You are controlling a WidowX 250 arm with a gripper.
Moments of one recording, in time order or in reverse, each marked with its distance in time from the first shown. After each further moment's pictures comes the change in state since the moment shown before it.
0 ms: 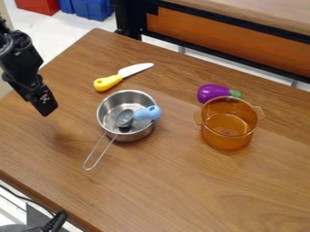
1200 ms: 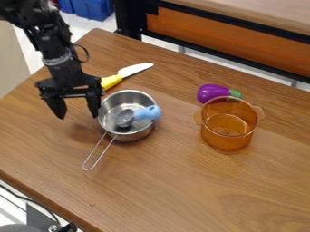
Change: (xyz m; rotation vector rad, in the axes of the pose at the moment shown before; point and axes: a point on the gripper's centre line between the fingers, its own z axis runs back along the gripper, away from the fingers) arm 0.035 -0.028 -0.050 0.041 0.143 0.723
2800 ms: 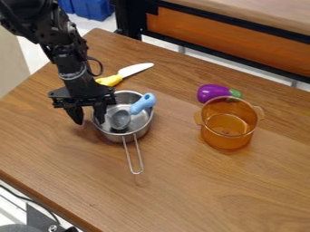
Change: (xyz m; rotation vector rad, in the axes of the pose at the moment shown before) arm 0.003 -0.016 -0.016 0.032 -0.099 0.017
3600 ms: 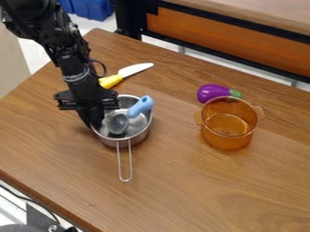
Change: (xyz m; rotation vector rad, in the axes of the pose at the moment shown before) arm -0.010 -0.001 -0.005 -0.042 0.087 -0.092
